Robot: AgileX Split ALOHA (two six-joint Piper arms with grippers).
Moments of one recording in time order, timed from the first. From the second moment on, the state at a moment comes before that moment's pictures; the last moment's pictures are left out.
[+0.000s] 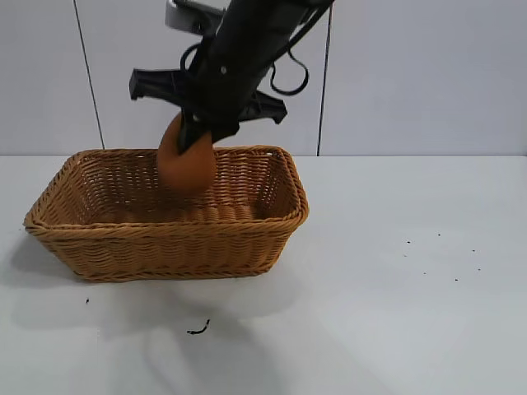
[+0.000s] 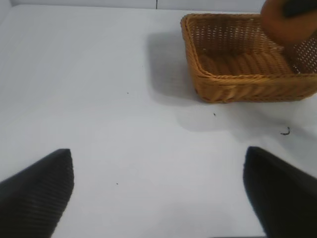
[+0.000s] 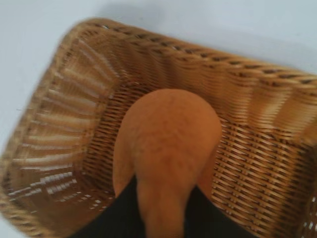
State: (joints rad) left arm -0.03 -0.01 -0.50 0.00 1.06 -0.04; right arm 0.60 2.29 -1.79 0.20 0.62 0.07
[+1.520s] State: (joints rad) left arm -0.03 -0.01 -0.50 0.00 1.06 -0.04; right arm 0.06 2.29 -2.23 -0.04 1.22 0.11
